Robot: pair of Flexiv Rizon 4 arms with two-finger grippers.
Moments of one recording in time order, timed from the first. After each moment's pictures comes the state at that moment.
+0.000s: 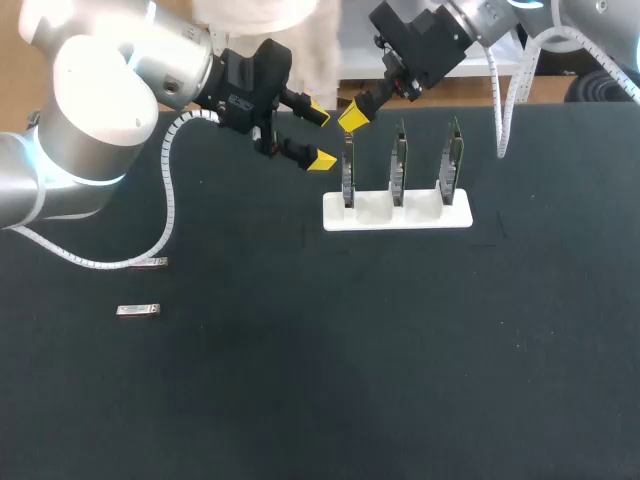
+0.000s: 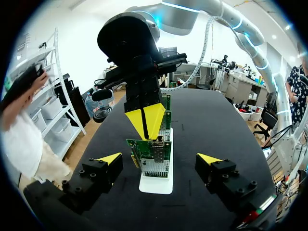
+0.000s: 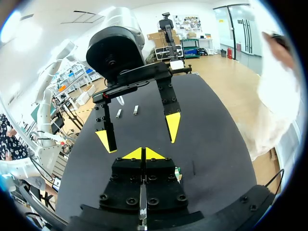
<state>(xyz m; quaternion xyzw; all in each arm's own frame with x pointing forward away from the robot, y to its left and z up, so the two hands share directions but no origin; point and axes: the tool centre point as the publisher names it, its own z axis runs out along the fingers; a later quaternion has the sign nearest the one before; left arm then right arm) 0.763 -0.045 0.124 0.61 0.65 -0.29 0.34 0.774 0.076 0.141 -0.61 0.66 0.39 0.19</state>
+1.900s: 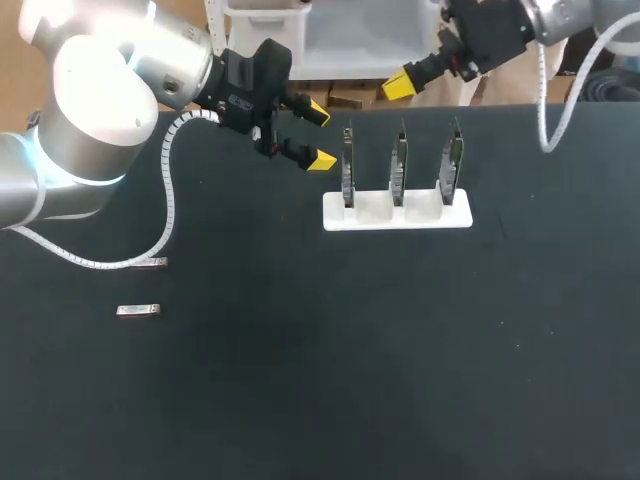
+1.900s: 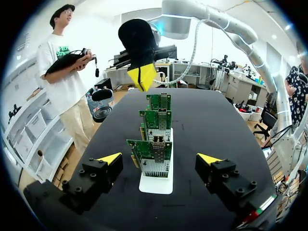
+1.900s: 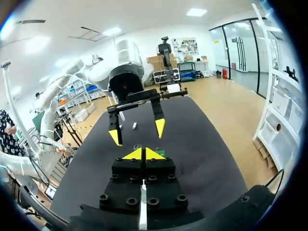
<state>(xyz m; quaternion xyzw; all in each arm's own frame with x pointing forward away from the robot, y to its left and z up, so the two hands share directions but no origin) 0.763 -0.045 0.124 0.61 0.65 -0.29 0.34 0.790 0.014 0.180 -0.57 0.63 0.44 0.28</state>
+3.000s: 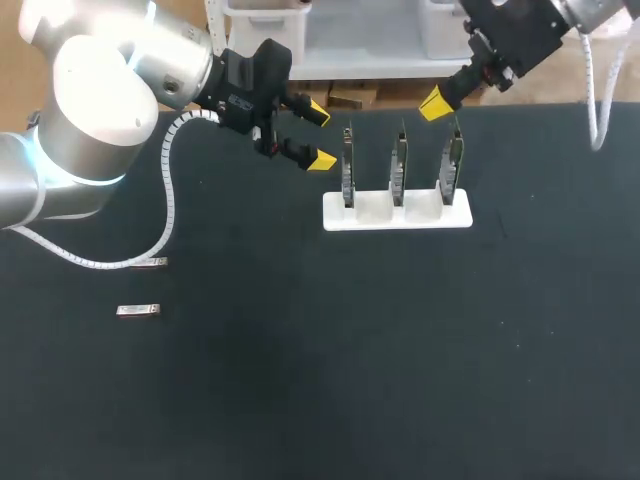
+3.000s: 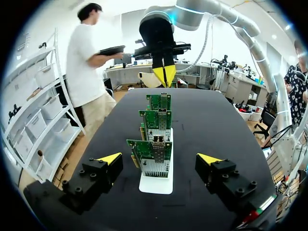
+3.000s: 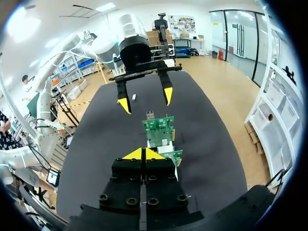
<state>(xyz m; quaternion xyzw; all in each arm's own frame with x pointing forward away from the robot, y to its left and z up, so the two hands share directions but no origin) 0.763 -0.045 0.124 0.61 0.65 -0.29 0.34 0.758 -0.029 0.168 -0.61 0.68 0.34 0.22</state>
